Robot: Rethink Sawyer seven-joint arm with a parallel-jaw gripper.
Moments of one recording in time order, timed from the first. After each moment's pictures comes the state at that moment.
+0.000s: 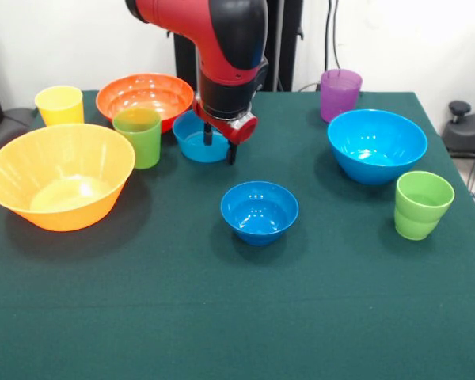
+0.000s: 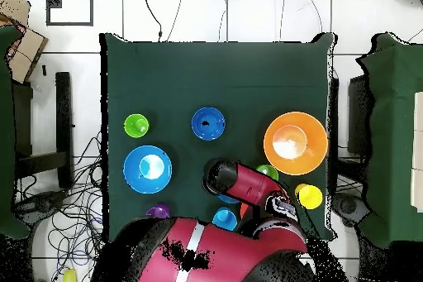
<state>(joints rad) -0.23 -0.36 -0.18 1.83 0.12 0.27 2.09</state>
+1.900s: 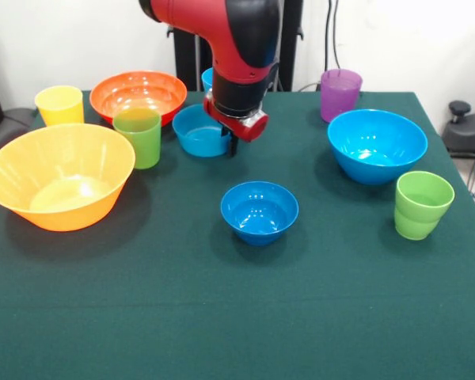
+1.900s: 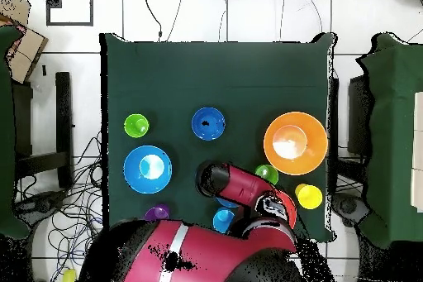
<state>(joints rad) -0.18 -0.36 -0.18 1.85 0.12 0.25 2.09</state>
